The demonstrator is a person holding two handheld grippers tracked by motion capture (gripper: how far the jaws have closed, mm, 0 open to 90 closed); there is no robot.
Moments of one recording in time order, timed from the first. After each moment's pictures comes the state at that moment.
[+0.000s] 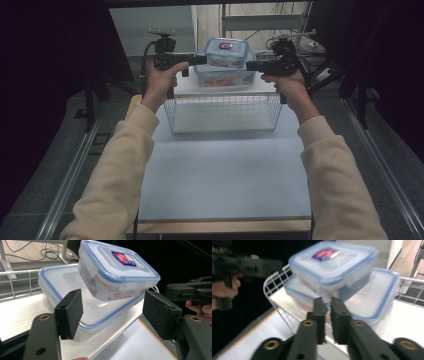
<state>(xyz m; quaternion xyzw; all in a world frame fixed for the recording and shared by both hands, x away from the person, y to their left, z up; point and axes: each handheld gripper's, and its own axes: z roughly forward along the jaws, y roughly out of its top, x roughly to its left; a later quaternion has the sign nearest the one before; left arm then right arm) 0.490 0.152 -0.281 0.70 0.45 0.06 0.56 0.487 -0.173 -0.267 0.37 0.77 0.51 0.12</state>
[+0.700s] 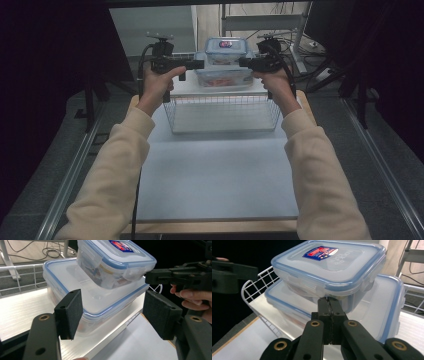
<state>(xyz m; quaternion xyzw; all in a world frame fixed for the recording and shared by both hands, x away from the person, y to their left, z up) 0.484 0.160 -0.286 0.71 0.44 0.07 0.54 0.512 -0.146 -0.276 0.39 0.76 0.49 0.16</state>
